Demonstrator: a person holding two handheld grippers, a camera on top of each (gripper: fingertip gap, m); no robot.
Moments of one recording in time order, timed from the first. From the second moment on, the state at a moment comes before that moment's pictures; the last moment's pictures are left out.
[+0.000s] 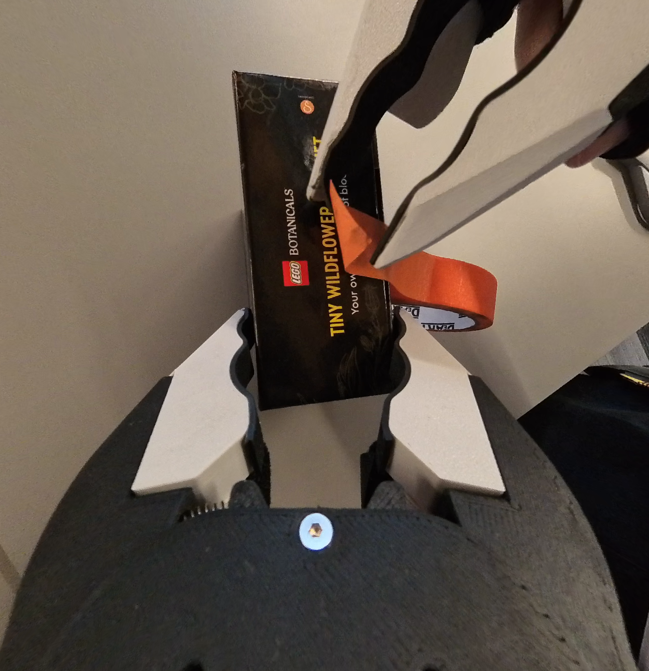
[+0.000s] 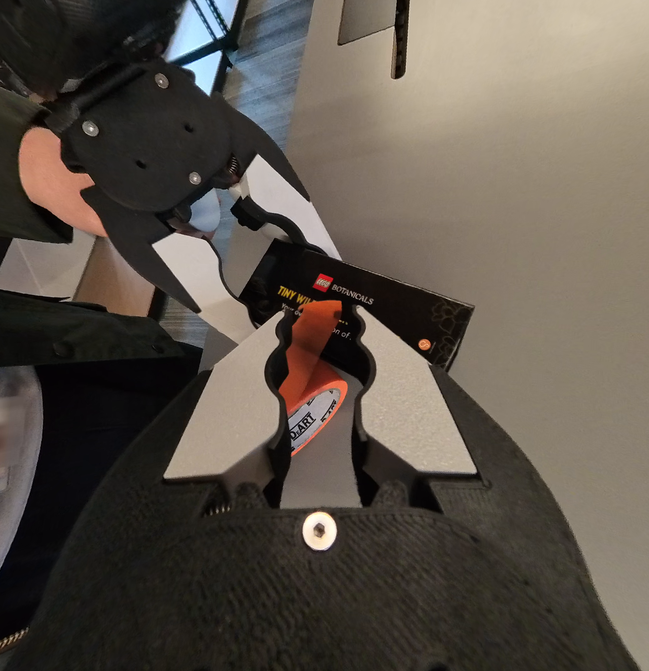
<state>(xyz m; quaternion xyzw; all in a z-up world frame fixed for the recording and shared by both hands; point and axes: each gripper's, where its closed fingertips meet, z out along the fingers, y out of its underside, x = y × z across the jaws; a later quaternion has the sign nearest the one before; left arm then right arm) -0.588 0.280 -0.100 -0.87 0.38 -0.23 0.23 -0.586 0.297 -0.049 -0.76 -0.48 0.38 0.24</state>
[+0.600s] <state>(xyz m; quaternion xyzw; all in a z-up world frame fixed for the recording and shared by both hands) -0.588 0.281 -0.100 -0.87 0.38 -0.23 0.23 -0.570 0.305 -0.013 -0.75 -0.35 0.46 0.31</state>
